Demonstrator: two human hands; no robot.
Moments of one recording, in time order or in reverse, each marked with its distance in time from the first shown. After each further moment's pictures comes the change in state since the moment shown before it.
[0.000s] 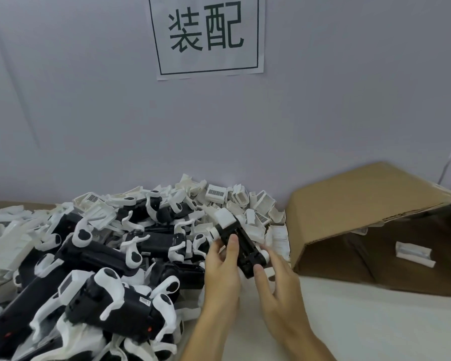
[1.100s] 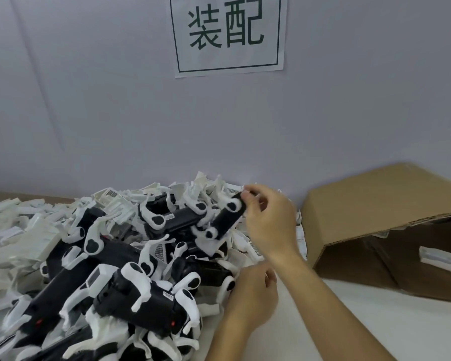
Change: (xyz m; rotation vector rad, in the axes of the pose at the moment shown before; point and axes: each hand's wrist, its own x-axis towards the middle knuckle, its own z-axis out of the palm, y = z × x) left_hand -0.008 -0.043 0.024 1.113 -0.360 0.075; right_hand 0.089 -0.101 0.020 -0.003 0.129 -0.056
